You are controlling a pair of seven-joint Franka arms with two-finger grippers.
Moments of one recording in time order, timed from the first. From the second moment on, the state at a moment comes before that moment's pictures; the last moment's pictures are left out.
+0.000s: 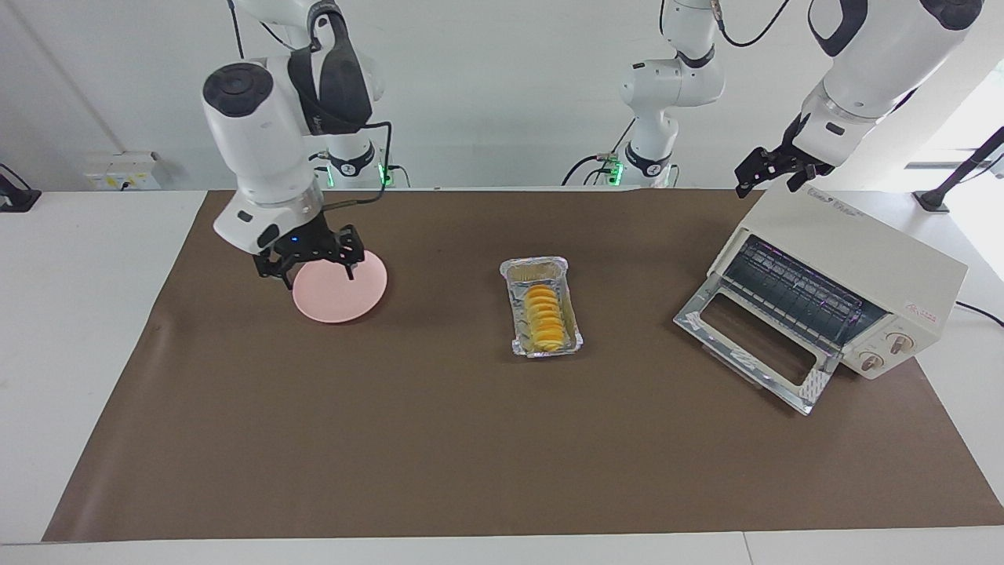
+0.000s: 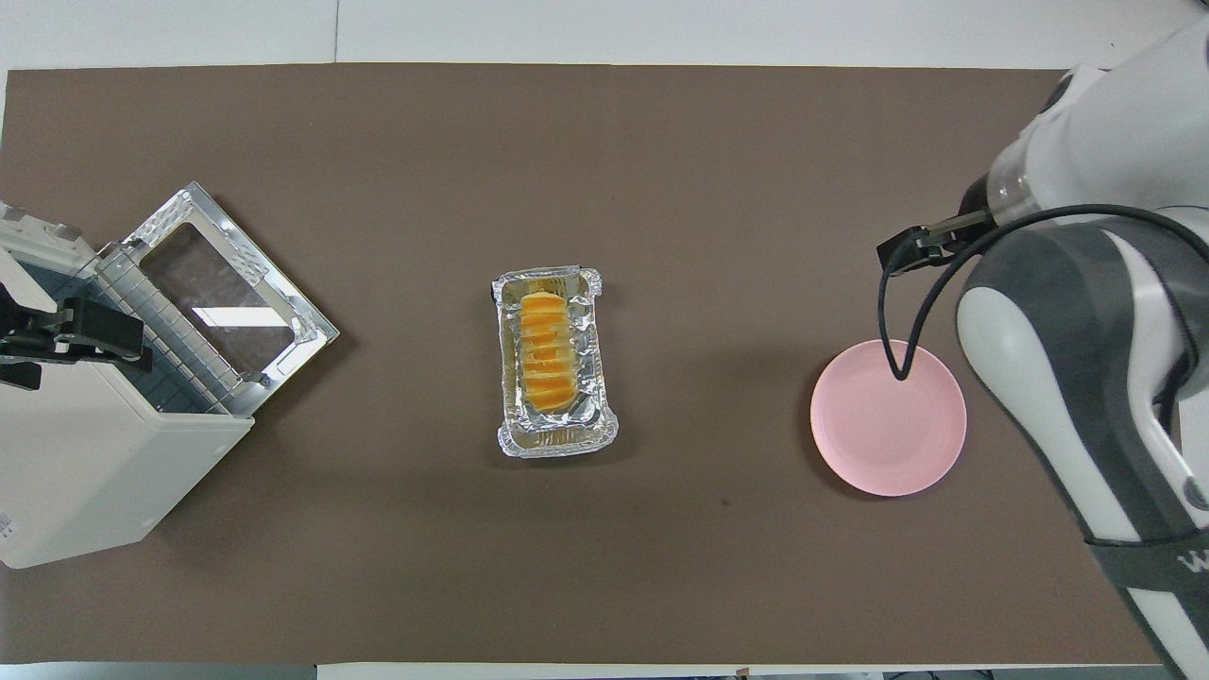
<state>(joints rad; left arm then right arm) -0.03 -0.07 -0.03 -1.65 -0.02 1.40 -0.12 -0.03 0.11 0.17 -1.65 -0.06 1.74 -0.06</state>
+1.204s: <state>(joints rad) -0.45 0.06 -0.06 -1.65 -0.12 1.76 -0.48 -0.12 -0.04 0.04 -1.56 0.03 1.44 -0.19</state>
